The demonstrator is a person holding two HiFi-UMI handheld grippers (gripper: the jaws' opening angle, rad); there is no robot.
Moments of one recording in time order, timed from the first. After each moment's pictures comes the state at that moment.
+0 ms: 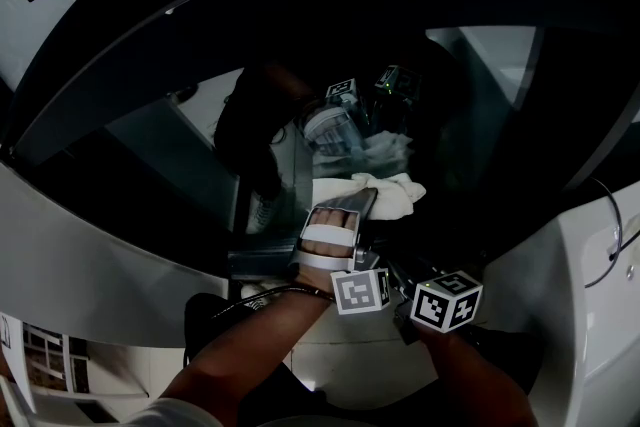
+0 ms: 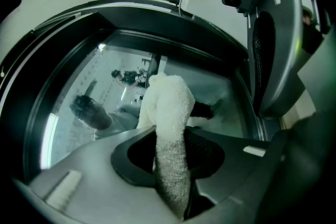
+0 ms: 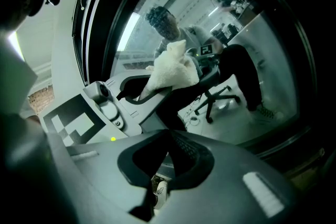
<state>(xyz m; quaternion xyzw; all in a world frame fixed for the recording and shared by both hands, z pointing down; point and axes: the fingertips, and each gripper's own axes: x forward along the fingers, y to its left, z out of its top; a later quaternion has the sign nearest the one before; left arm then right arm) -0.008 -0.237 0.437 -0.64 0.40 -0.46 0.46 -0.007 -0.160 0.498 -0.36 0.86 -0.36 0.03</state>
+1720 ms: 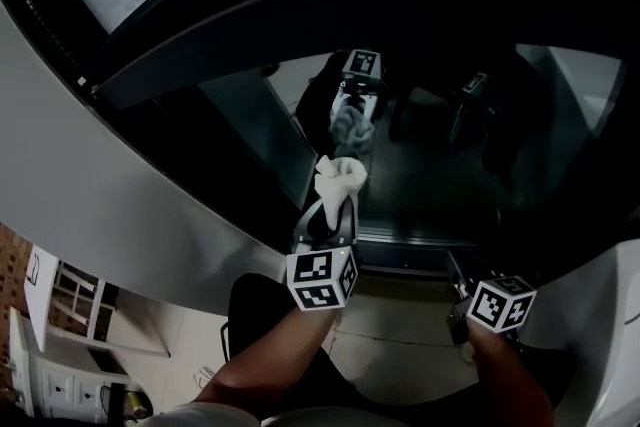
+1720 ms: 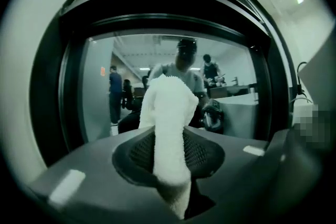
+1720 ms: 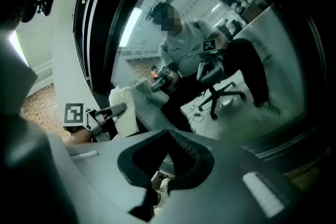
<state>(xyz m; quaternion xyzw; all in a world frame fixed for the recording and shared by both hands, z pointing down) -0.239 -0.185 0.388 -0.71 0.70 -0.06 -0.05 -0.034 -0.151 0.505 -0.34 0.87 -0.37 0.01</state>
